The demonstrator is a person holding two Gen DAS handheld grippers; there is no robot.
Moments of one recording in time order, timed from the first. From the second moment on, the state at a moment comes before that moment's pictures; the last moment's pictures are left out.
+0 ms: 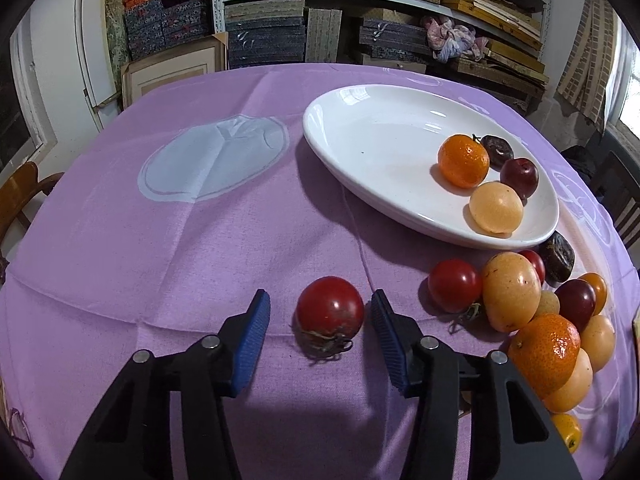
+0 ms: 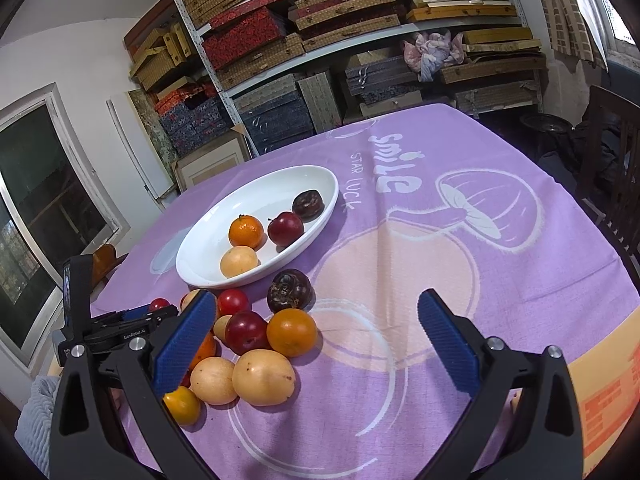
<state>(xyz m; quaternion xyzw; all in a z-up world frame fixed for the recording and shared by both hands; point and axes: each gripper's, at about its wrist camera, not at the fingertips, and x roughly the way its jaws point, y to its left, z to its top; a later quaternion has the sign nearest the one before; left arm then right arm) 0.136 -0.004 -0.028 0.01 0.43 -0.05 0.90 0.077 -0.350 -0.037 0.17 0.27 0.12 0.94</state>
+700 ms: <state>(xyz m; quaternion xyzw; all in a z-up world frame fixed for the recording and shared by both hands) 0.100 0.018 -0.015 0.01 0.39 -0.05 0.92 0.061 -0.275 -0.052 -0.03 0.34 0.15 0.93</state>
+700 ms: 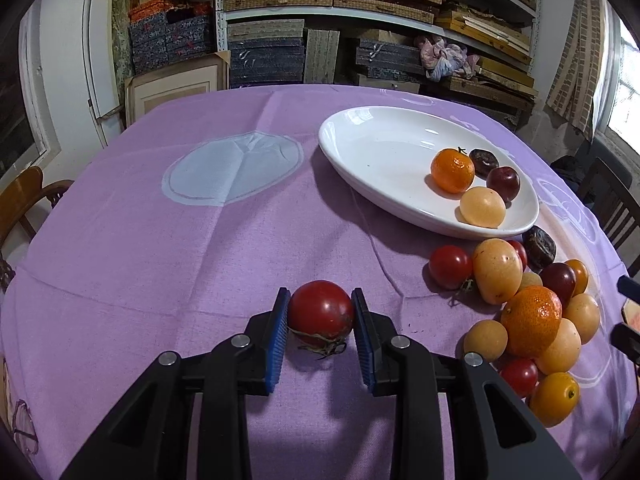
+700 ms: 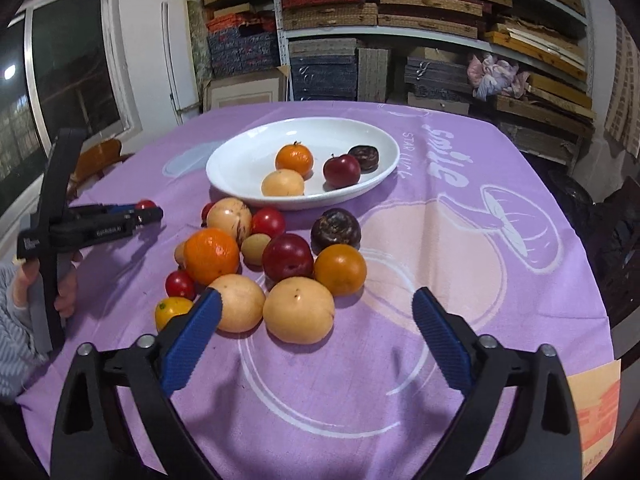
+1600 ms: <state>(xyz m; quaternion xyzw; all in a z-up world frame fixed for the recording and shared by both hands) 0.108 -0.008 0.014 0.02 0.36 -0.10 0.93 0.075 -0.273 -0.040 0.00 0.34 0.20 0.92</state>
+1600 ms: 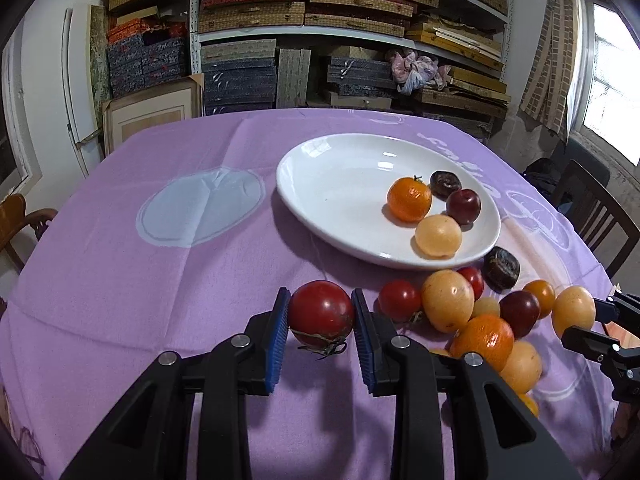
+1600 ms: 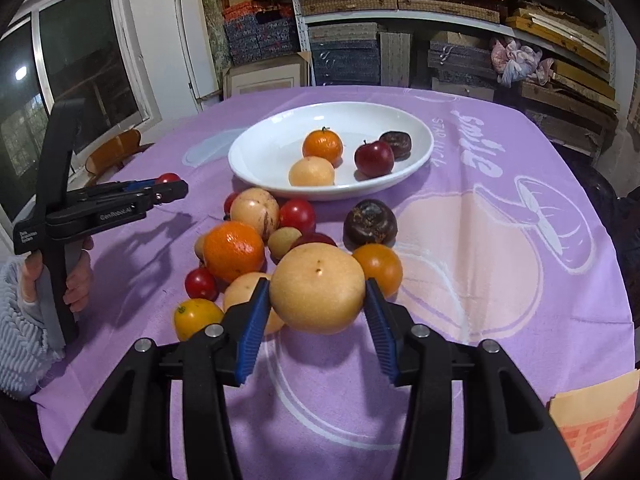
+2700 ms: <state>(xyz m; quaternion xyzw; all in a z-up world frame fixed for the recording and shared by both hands) 0.146 -0.021 0.039 0.02 0.36 -0.06 0.93 0.134 -0.307 0.017 0.10 0.25 0.15 0.95</state>
